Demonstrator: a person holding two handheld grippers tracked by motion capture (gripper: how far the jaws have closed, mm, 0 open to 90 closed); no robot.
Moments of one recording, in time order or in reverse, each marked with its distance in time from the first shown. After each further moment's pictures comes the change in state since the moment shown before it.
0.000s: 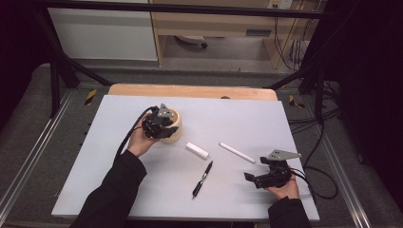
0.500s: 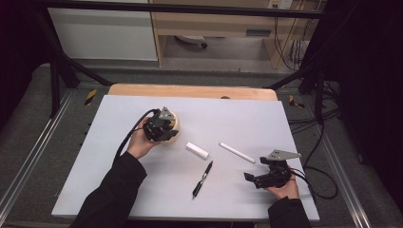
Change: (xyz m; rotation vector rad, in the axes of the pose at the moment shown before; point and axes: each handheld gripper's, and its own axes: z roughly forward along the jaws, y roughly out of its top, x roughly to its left) left arm -0.006 -0.002 -0.001 0.045 -0.069 0.016; right arm 0.000 0.000 0.000 0.002 0.003 0.003
